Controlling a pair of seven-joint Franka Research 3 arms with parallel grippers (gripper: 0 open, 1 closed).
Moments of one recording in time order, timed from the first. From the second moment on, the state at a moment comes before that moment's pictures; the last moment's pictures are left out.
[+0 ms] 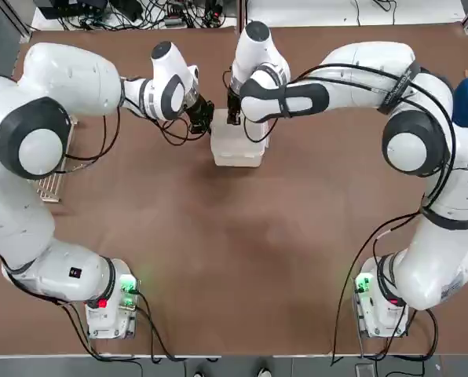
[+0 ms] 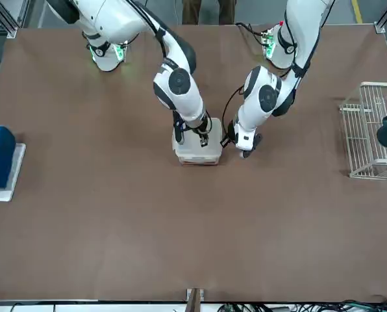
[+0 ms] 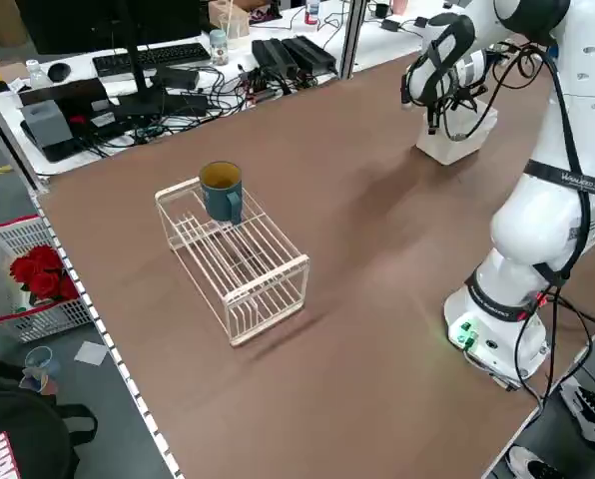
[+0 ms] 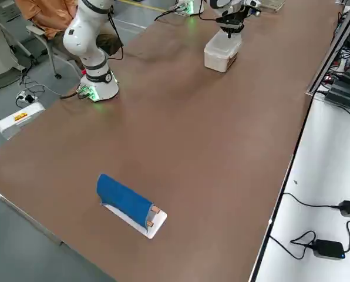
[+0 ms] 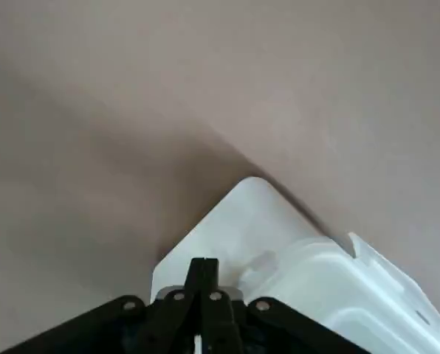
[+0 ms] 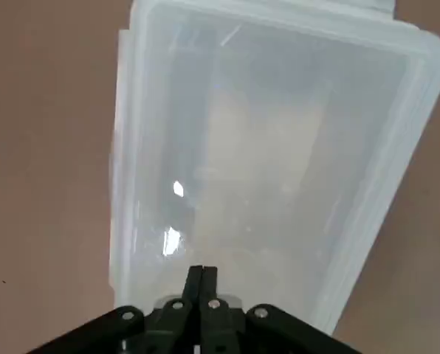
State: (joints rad) left arm -0.20 0.35 -0.45 -2.17 -0.30 2.62 -1.08; right arm 0.44 0.64 0.49 -1.58 -0.14 2.36 2.30
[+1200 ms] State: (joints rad) left arm -0.15 0.25 -0.46 -2.10 -0.22 2.31 -1.02; right arm 0.38 0.59 0.48 -1.51 -0.14 2.17 2.24
